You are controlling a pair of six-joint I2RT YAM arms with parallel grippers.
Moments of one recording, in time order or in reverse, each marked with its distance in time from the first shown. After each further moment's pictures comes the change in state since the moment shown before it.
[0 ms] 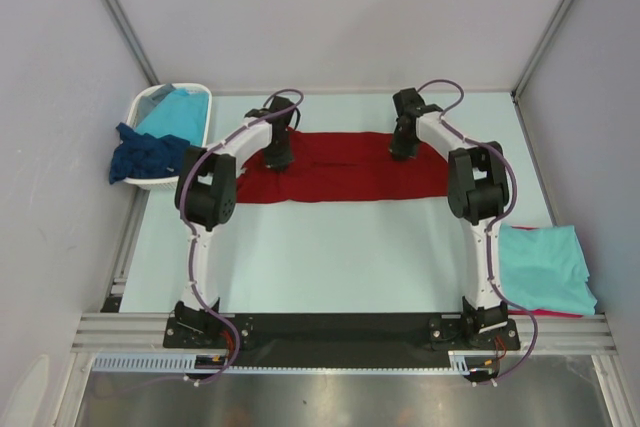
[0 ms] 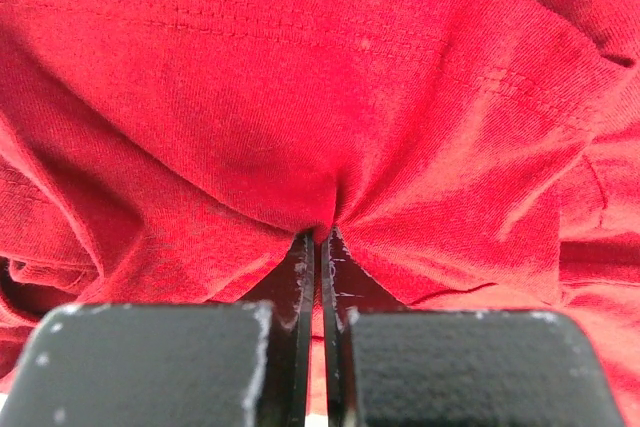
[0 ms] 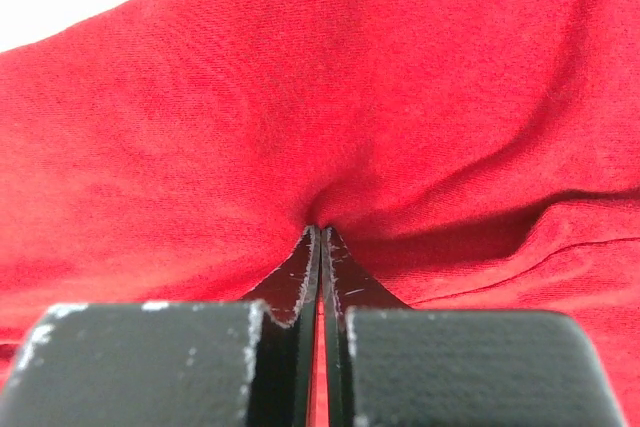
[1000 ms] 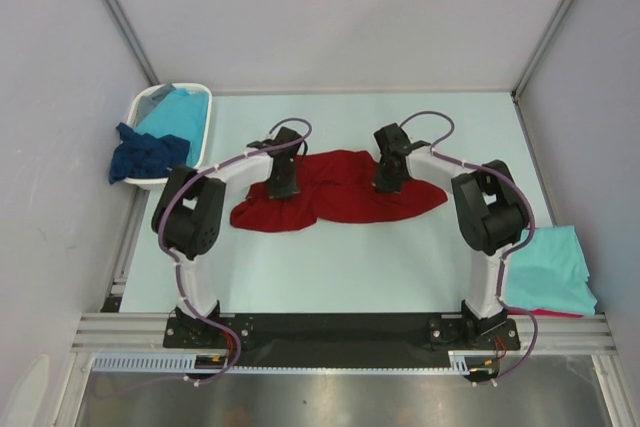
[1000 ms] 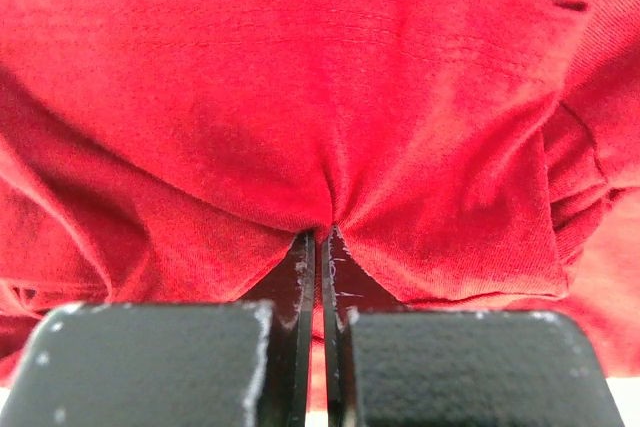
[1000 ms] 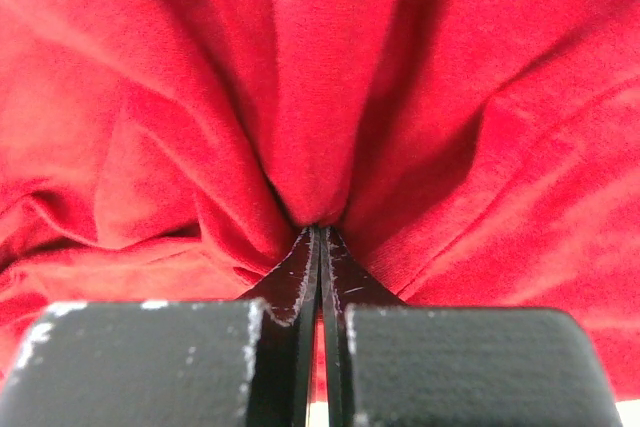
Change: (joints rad) left arm -0.123 -0.299 -0.462 0.176 -0.005 -0.057; right arm 0.175 -0.328 -0.534 0.237 -0.020 0.167
